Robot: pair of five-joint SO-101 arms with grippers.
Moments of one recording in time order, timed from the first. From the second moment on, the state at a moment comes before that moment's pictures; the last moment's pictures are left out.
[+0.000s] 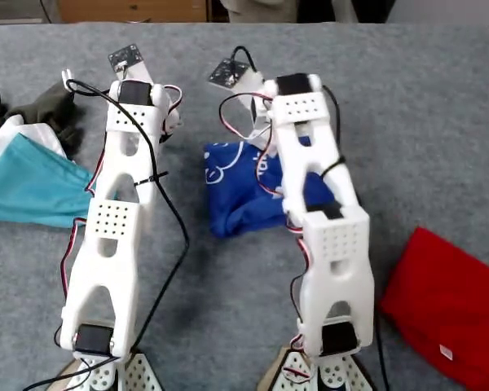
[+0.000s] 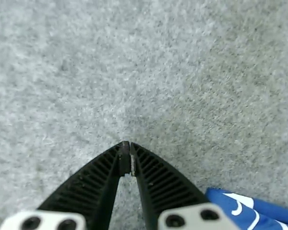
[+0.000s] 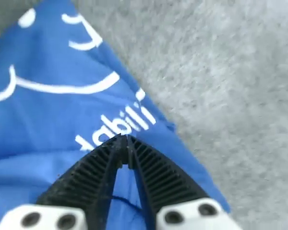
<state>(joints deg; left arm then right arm) 2.3 73.8 -89.6 94.3 22.5 -13.6 46.2 -40.2 81.6 35.2</state>
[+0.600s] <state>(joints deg) 2.3 73.8 -89.6 93.2 22.5 -4.1 55.2 -54.8 101.1 34.3</state>
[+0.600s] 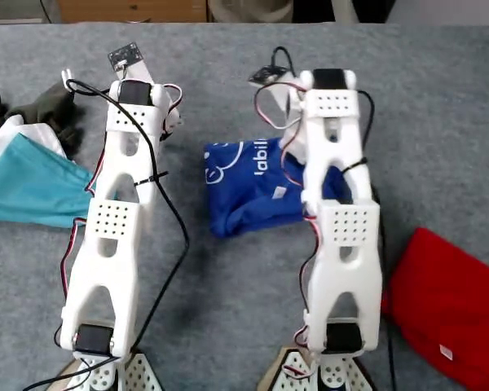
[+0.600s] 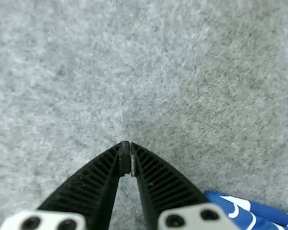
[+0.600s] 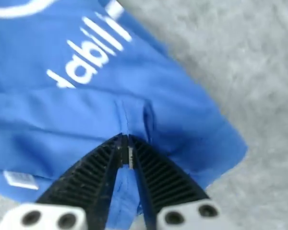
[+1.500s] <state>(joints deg) 2.3 73.8 -89.6 93.2 22.5 -4.1 34.5 -29.2 91.6 38.0</state>
